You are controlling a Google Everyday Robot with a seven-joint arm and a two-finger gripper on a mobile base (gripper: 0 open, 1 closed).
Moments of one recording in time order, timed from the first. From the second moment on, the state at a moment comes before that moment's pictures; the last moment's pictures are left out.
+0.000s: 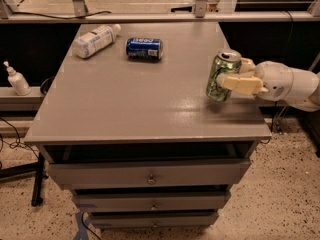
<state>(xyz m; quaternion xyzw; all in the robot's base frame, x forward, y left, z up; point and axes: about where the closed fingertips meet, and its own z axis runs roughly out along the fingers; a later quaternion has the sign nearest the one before) 0.564 -0.167 0.920 -0.47 -0.43 -0.57 0.52</state>
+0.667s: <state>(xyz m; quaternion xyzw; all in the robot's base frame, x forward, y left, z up) 0.551 -0.171 0.911 -0.45 -0.45 -0.56 0.53</state>
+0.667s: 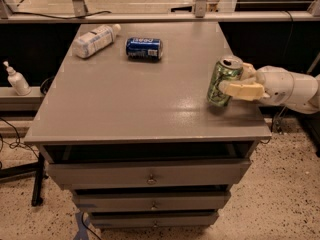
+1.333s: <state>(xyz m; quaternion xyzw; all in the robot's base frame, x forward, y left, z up) 0.544 -0.160 0.891 -0.46 -0.49 -0.52 0.53</state>
